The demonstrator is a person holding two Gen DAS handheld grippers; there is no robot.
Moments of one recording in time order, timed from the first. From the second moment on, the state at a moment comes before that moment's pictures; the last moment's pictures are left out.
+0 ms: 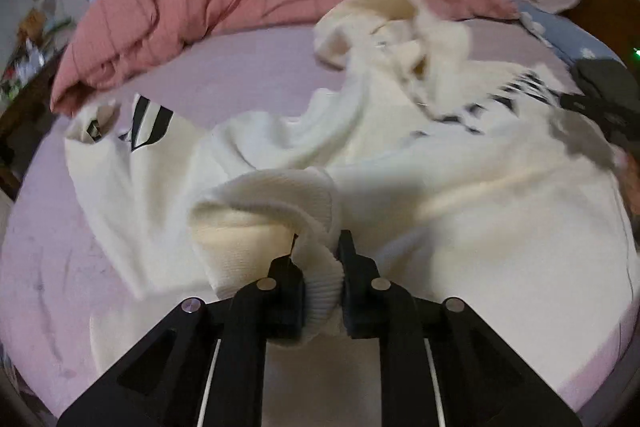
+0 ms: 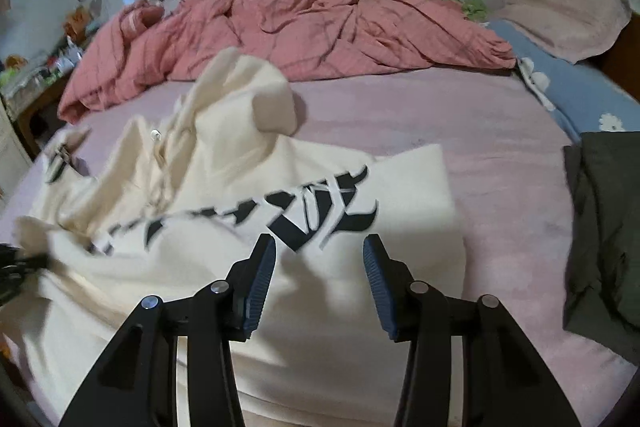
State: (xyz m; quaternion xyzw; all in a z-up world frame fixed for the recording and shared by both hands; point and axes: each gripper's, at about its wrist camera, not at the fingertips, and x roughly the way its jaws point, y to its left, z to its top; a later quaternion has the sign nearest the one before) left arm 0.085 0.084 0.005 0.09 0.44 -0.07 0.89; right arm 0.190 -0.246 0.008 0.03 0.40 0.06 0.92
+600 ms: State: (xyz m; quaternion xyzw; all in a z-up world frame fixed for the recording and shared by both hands) left arm 0.069 0.115 0.037 -0.05 0.41 -0.09 0.91; right arm 0.170 -0.232 -0.007 -0.01 0.42 0.08 0.90
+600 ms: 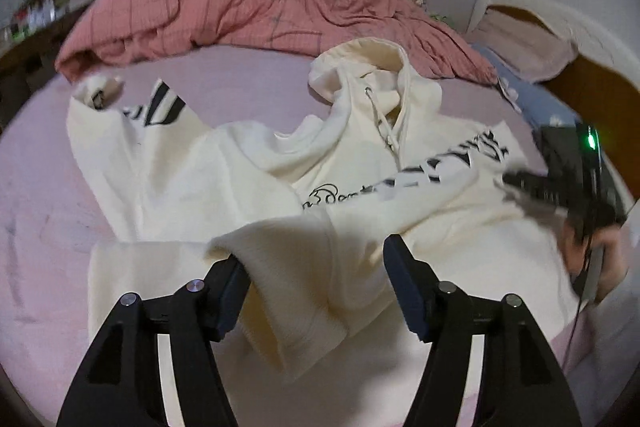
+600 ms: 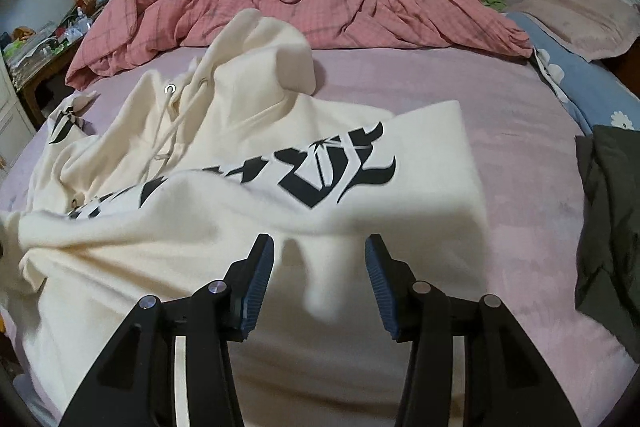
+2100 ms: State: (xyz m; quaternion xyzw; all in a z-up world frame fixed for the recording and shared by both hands) left arm 0.185 0.321 0.001 -0.08 0.36 0.17 0.91; right arm 0.145 -0.232 0.004 0.05 0.39 0.00 0.92
